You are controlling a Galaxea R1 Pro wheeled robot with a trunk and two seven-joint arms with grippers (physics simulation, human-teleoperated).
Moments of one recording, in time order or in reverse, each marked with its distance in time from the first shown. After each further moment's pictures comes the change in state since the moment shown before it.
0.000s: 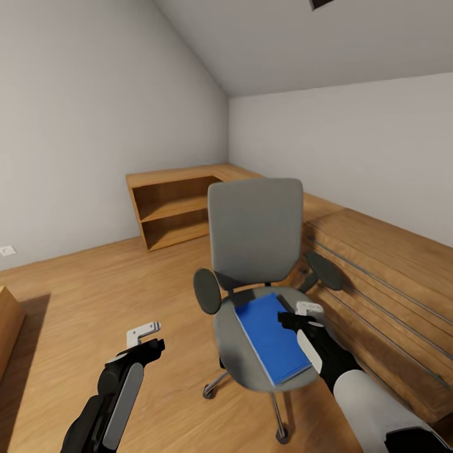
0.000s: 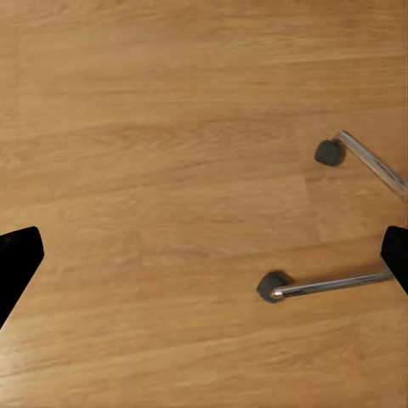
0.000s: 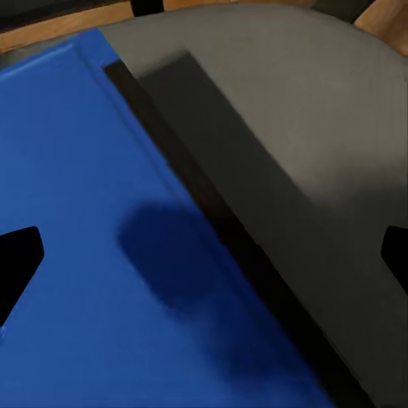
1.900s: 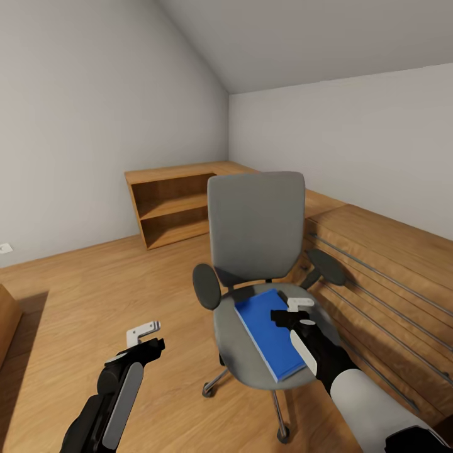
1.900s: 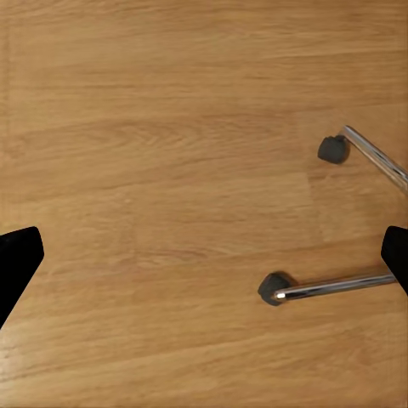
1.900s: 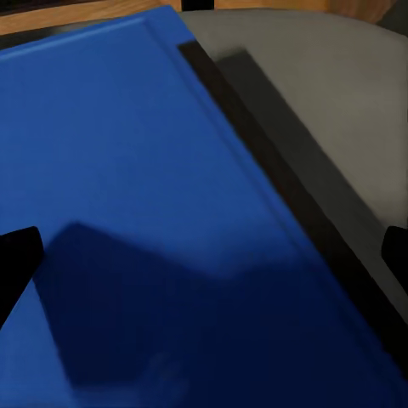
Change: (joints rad) left arm 0.000 0.000 0.001 -0.007 0.004 0.006 0.000; right arm 0.000 -0.001 0.128 -0.041 0.009 0.007 -0.009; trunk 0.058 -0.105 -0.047
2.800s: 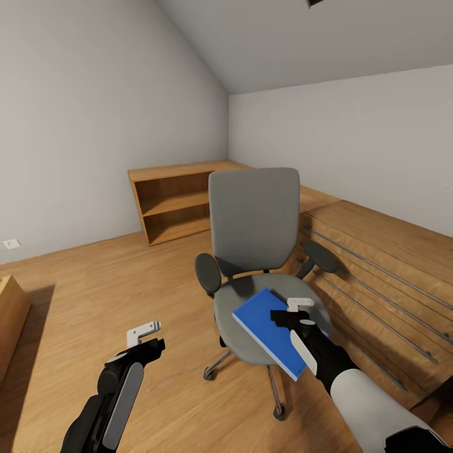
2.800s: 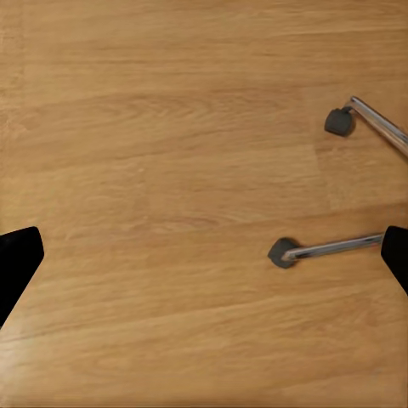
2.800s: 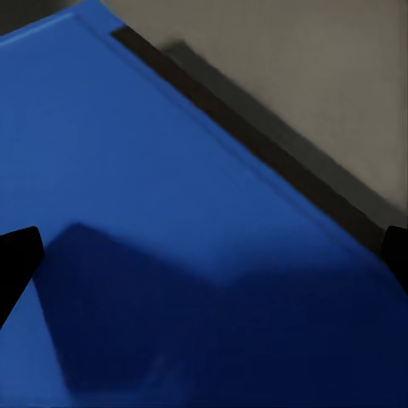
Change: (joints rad) left arm 0.000 0.000 -0.001 0.003 0.001 0.001 -0.001; right arm 0.000 0.000 0.000 0.000 -0.001 0.001 0.001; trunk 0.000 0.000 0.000
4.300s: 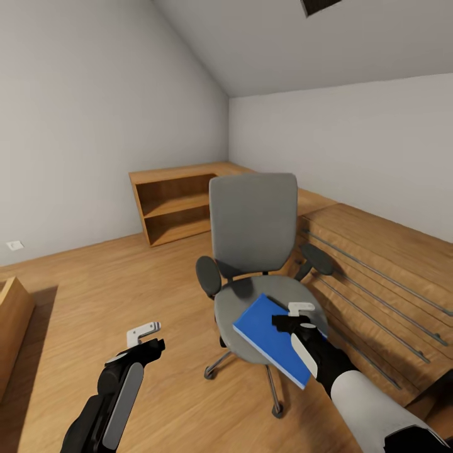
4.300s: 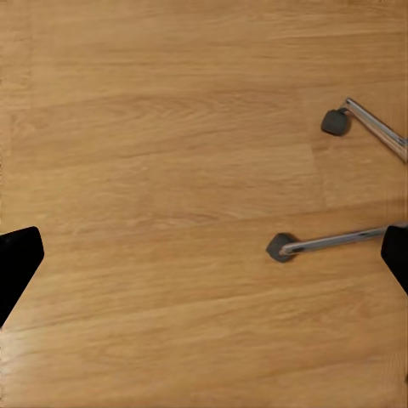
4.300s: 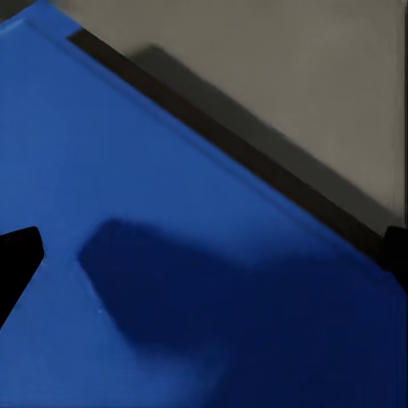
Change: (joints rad) left arm 0.000 0.000 0.000 0.001 0.000 0.000 0.000; right arm 0.000 0.000 0.000 0.041 -0.006 -0.001 -0.001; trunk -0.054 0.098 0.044
